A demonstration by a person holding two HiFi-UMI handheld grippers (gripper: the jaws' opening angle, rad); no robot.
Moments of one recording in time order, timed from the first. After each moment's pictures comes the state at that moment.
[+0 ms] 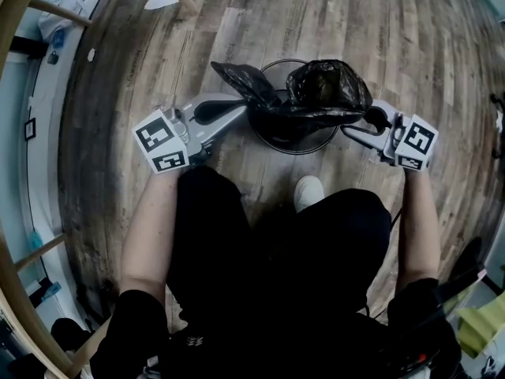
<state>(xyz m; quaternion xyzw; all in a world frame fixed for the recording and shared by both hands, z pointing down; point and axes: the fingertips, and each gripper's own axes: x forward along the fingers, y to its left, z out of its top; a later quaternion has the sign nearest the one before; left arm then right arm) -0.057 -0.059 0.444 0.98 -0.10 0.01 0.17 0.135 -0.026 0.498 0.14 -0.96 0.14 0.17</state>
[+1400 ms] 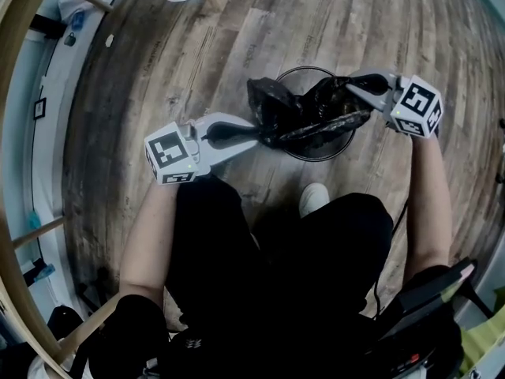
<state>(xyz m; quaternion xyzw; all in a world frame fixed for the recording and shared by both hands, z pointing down) -0.069 -0.007 0.464 0.98 -0.05 0.10 0.14 0.093 -0.120 0.487 0.11 -0.95 0.06 0.28</state>
